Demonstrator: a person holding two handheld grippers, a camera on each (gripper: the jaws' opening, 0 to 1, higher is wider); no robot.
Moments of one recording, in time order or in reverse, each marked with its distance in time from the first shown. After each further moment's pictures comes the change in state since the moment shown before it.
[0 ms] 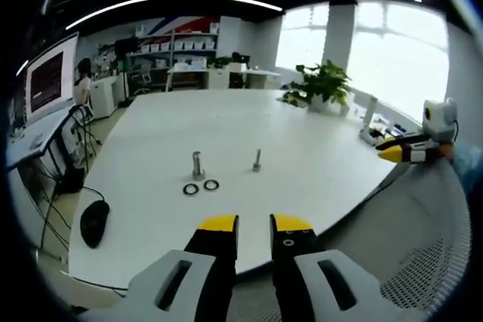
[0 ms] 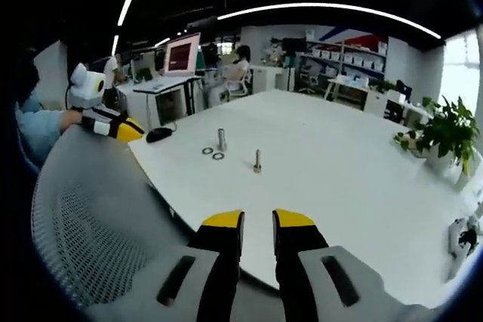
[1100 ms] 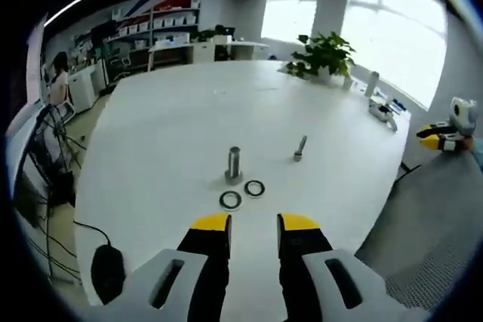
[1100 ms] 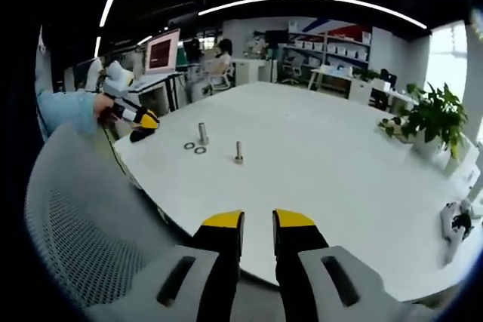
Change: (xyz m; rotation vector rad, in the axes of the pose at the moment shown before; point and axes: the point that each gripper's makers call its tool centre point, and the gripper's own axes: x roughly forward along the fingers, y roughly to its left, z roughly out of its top) left arm 0.105 0.115 0.011 0.075 0.191 -0.100; right arm -0.001 -0.023 -0.011 0.057 0.057 -0.087
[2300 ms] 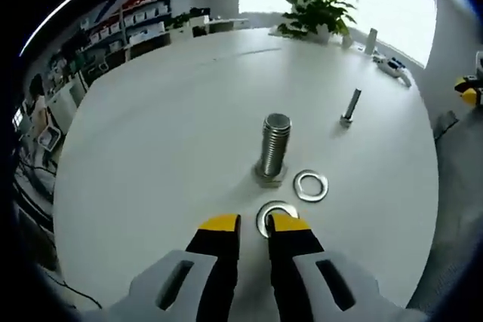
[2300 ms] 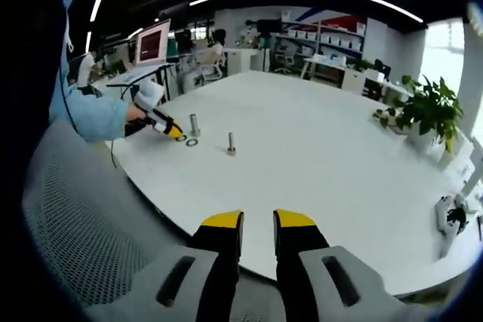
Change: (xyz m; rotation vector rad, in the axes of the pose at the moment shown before) left arm 0.107 0.046 -0.026 0.246 0.143 -0.001; right arm 0.004 -0.005 -0.005 0.017 0.063 -0.044
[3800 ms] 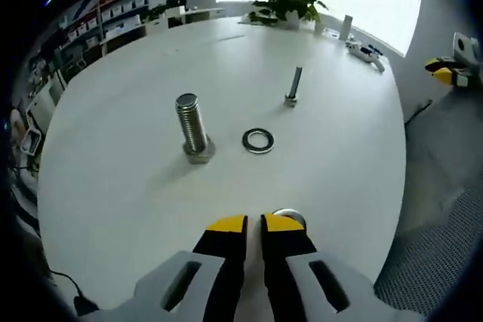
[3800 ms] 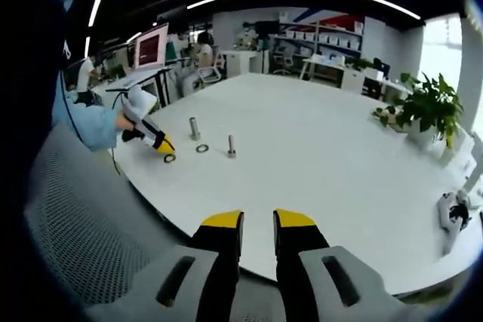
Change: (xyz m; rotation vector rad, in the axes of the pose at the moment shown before) left arm -0.018 -0.062 -0.018 -0.042 0.065 -0.157; right arm 0.000 -0.002 0.002 0.022 -0.013 0.005
